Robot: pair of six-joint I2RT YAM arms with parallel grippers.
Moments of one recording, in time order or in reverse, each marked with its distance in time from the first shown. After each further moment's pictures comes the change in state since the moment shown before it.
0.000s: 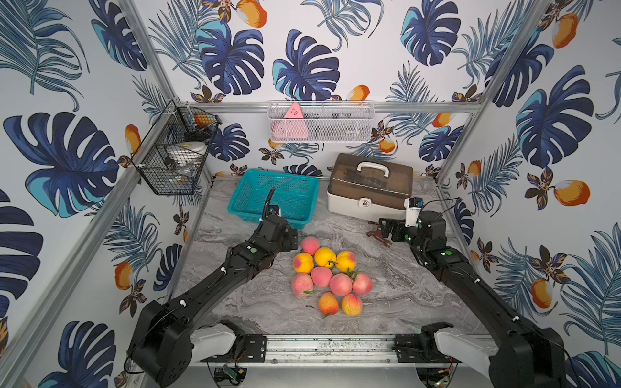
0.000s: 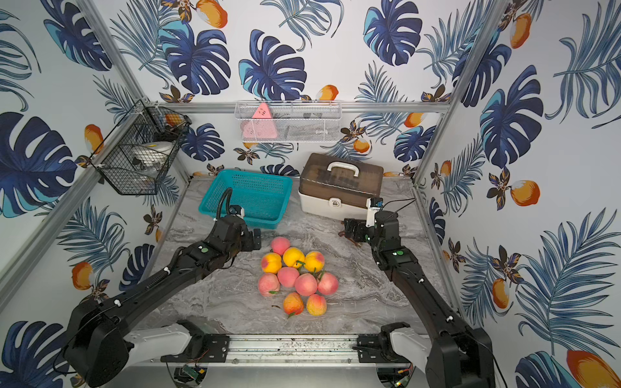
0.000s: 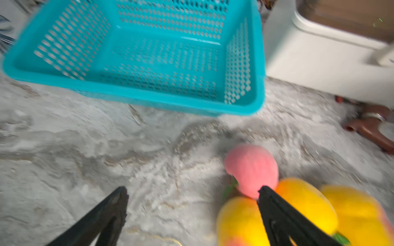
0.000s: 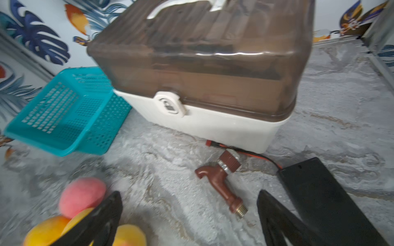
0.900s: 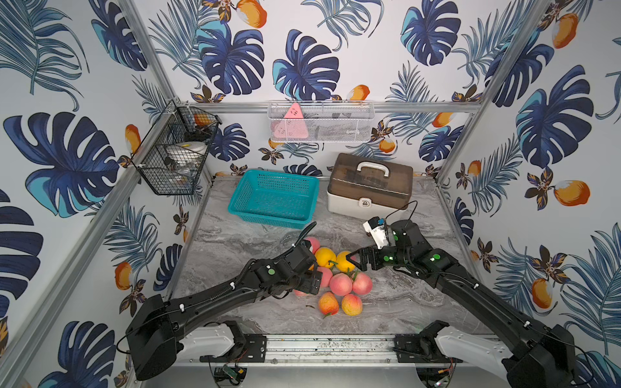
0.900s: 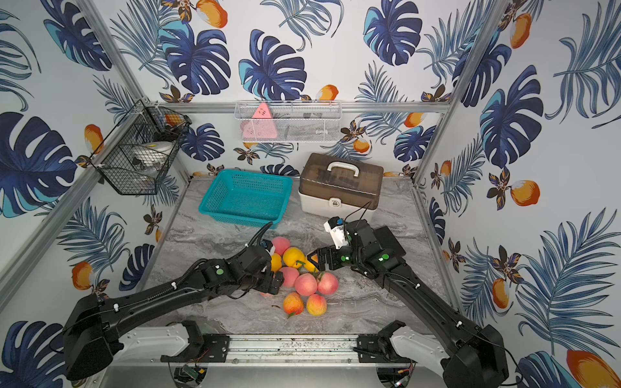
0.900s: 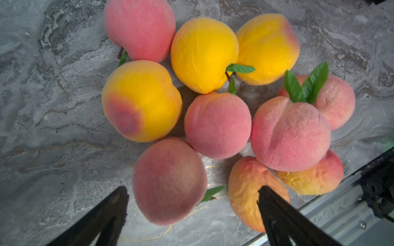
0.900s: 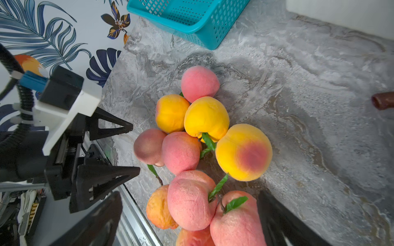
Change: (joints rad) left arm -0.380 -0.025 -0.032 -0.263 0.148 -0.161; right arm 0.300 0.006 0.070 -0.318 -0.331 0.041
